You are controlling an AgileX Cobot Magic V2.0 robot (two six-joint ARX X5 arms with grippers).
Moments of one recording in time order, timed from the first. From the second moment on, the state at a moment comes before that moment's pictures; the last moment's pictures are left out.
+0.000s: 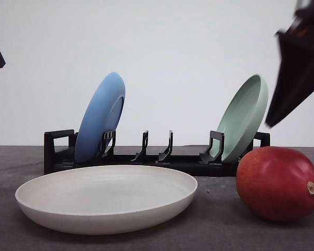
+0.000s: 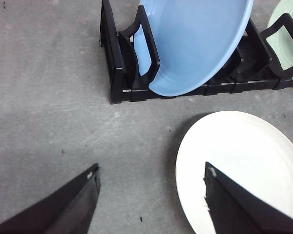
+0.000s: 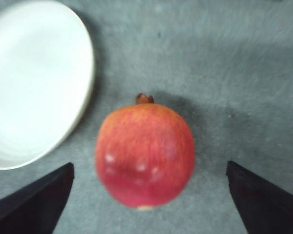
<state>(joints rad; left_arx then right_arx) -0.22 0.77 0.72 -0.62 0.16 -0.14 0.49 0.96 0.59 -0.56 -0.21 0.37</state>
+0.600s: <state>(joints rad) -0.22 0.77 0.72 -0.62 0.16 -0.12 0.55 1.19 0.62 -0.57 -0.21 0.40</state>
